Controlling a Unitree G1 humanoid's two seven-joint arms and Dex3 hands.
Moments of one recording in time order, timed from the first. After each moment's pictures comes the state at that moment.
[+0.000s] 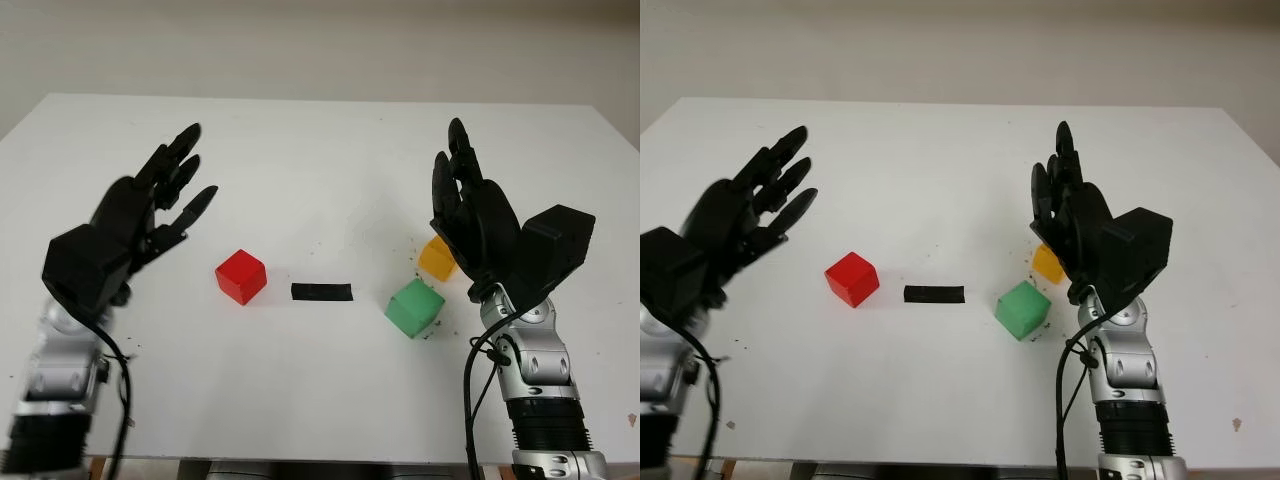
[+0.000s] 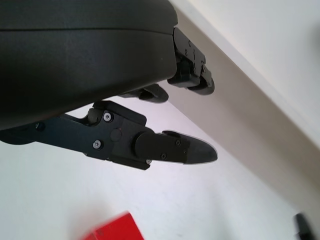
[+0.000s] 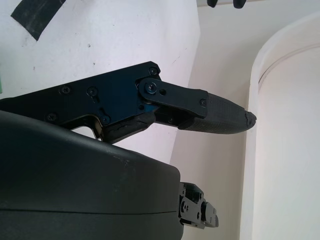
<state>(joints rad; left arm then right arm) -0.43 0.65 0.12 0.10 0.11 -0.10 -0.41 -0.35 -0.20 -0.11 0.10 0.13 0.07 0.18</state>
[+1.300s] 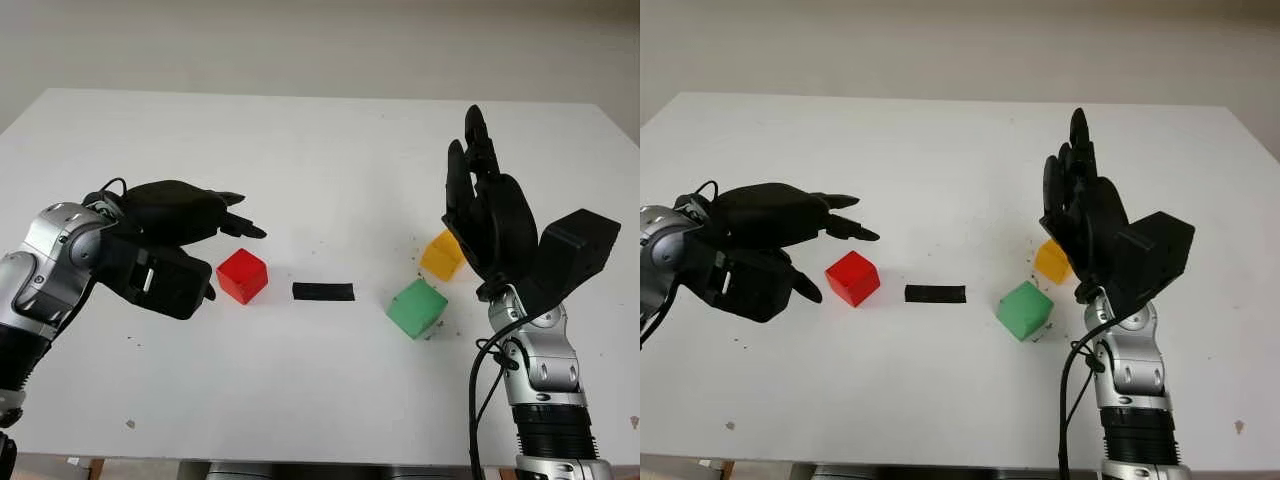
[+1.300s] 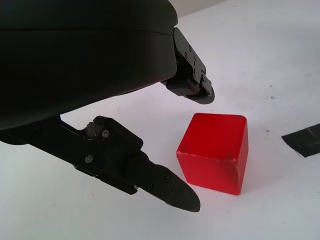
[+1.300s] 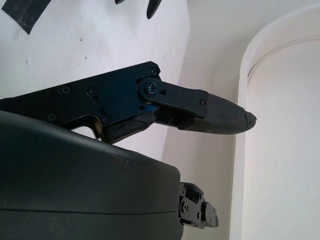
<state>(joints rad) -0.59 0.82 -0.25 0.18 0.62 -0.33 -0.63 -0.33 -0.19 -0.13 0.06 0.15 0.04 0.17</state>
